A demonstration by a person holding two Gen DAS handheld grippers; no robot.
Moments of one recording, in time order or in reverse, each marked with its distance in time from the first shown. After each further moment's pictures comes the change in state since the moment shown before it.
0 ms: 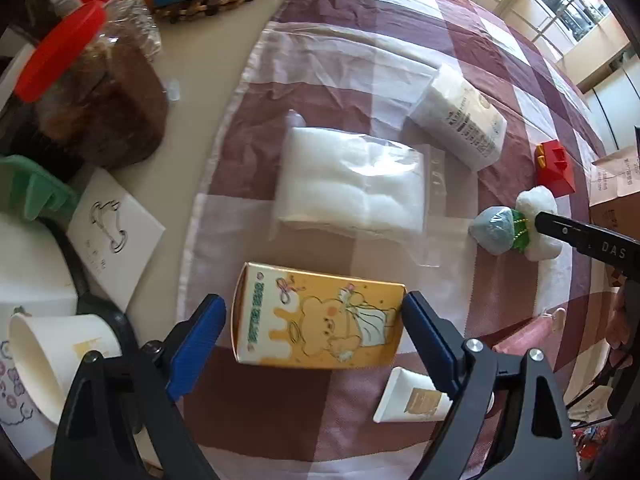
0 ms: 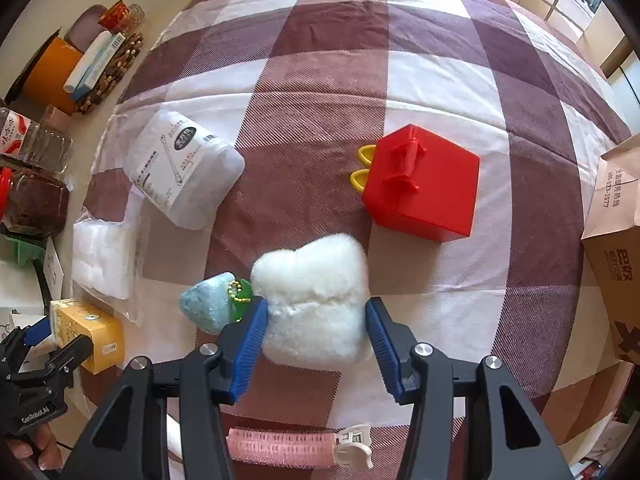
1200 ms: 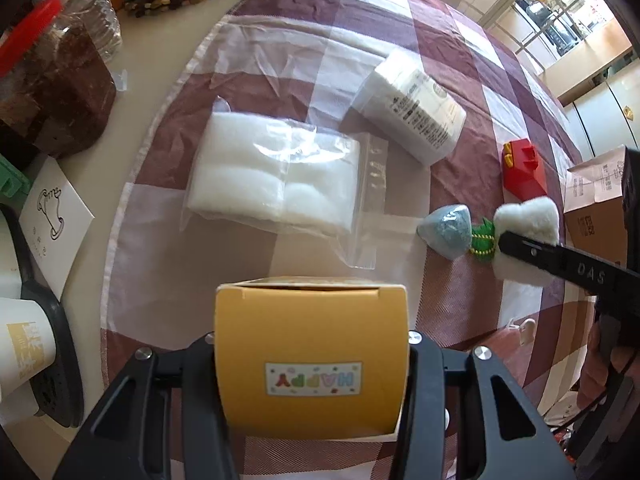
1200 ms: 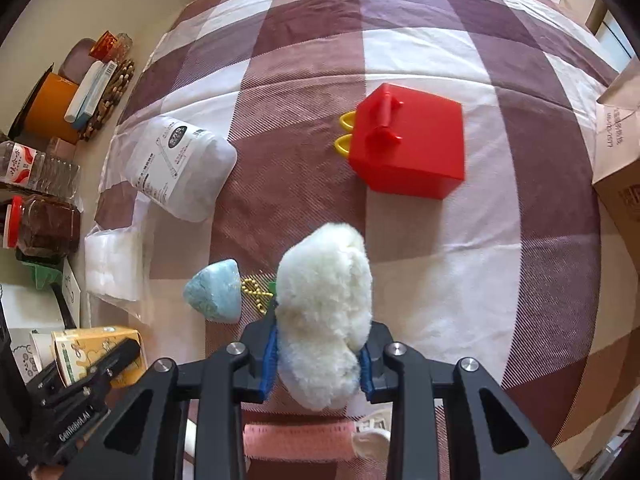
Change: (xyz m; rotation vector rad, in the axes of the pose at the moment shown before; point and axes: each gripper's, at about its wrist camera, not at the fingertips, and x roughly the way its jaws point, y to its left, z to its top) left arm 0.010 -0.032 -0.009 -0.035 -0.032 -0.104; right arm 0.008 -0.006 -0.019 0.119 -0.033 0.091
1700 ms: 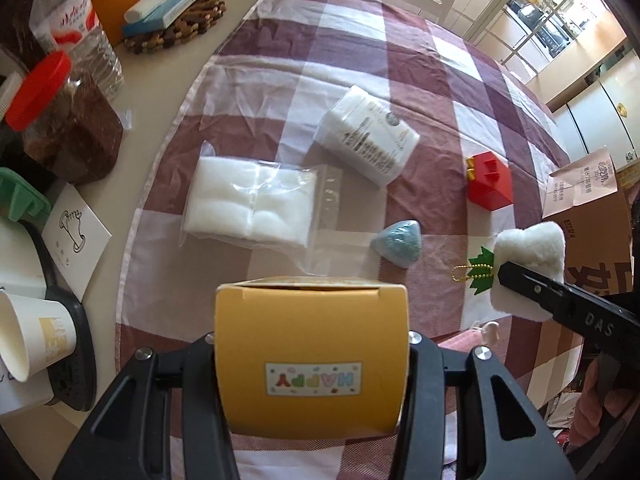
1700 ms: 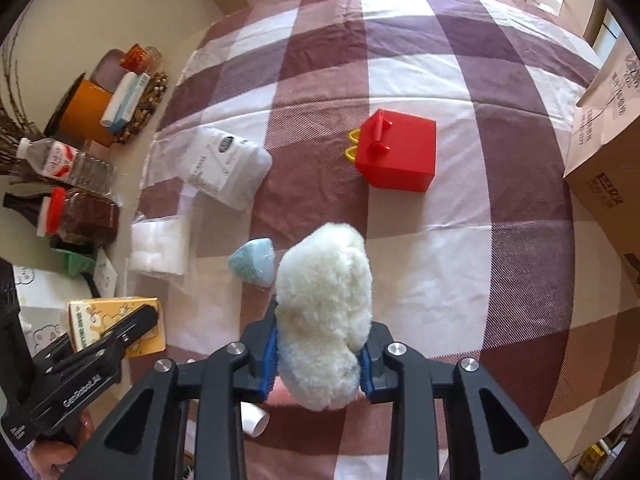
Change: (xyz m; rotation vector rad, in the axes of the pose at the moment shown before) left arm -0.043 -0.030 0.003 0.024 -0.045 0.016; right arm -0.066 -0.011 -0.028 -0.011 -0.045 0.066
